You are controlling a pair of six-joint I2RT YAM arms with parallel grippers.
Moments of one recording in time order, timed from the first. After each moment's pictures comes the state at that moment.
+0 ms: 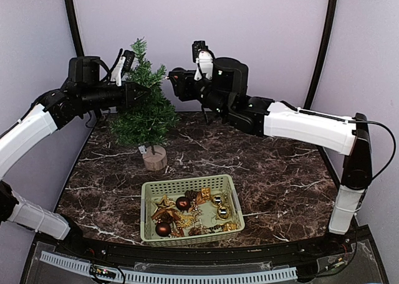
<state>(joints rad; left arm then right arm) -0.53 1.27 1.36 -0.40 0.25 -0.18 1.01 1.85 1.72 0.21 0.31 0.22</state>
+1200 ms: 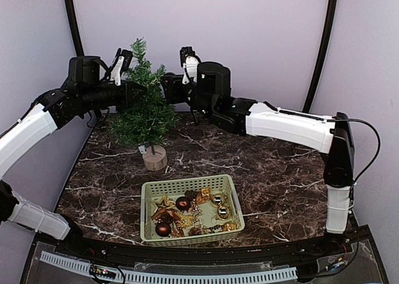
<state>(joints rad) -0.53 1.27 1.36 -0.40 0.14 -0.15 1.00 1.99 1.86 0.19 0.30 0.22</state>
